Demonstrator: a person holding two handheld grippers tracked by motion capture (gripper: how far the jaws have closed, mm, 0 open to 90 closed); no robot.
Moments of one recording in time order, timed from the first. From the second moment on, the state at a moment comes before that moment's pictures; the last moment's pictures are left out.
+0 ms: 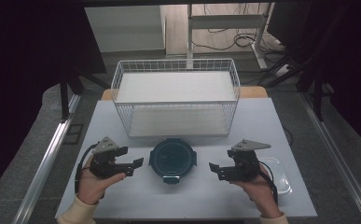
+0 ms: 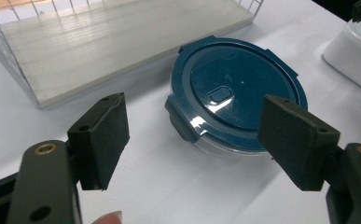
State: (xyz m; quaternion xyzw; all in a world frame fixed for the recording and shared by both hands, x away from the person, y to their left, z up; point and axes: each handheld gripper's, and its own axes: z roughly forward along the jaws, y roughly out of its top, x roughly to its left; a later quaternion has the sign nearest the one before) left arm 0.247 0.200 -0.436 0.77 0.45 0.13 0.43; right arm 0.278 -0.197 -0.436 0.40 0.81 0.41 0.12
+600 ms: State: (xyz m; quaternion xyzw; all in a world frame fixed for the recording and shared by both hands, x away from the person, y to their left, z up) left arm 0.241 0.195 -0.439 0.78 0.45 0.12 0.43; right arm 0.275 -0.205 -0.432 0.41 0.80 0.41 0.12
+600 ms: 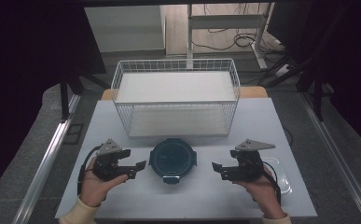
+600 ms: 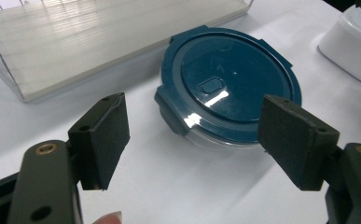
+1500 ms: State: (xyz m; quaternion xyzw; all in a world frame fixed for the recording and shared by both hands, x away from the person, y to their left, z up) left arm 0.273 0.166 -0.426 0.79 0.42 0.13 0.42; right arm 0.275 -0.206 -0.436 0.41 0.81 0.41 0.11
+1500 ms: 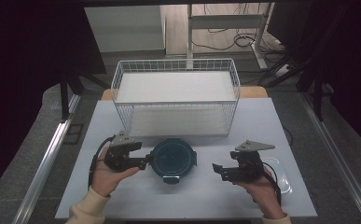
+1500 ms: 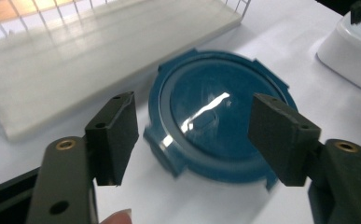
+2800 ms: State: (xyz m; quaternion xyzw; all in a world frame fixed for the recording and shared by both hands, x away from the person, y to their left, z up) left arm 0.389 0.089 -0.470 0.83 0.41 0.09 0.36; right arm 0.279 -0.210 -0.443 0.43 0.80 0.40 0.12
